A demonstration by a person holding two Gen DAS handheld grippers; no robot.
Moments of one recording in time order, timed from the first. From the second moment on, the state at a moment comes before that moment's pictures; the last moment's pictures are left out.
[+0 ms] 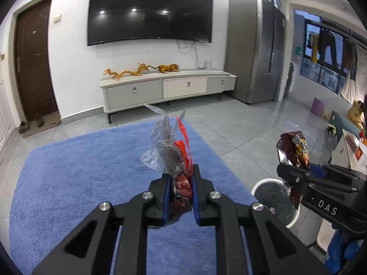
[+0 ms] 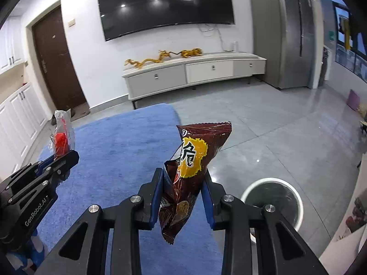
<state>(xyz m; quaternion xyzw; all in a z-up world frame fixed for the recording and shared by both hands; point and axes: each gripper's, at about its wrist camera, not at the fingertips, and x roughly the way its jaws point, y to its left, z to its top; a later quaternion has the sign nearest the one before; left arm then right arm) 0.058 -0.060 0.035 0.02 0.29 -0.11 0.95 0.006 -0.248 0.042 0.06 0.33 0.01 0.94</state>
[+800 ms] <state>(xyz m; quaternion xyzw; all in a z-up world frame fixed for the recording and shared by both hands) 0.090 -0.246 -0.004 0.10 0.37 -0.26 0.89 -0.015 -0.423 -0.031 0.19 0.38 -0.11 0.90</state>
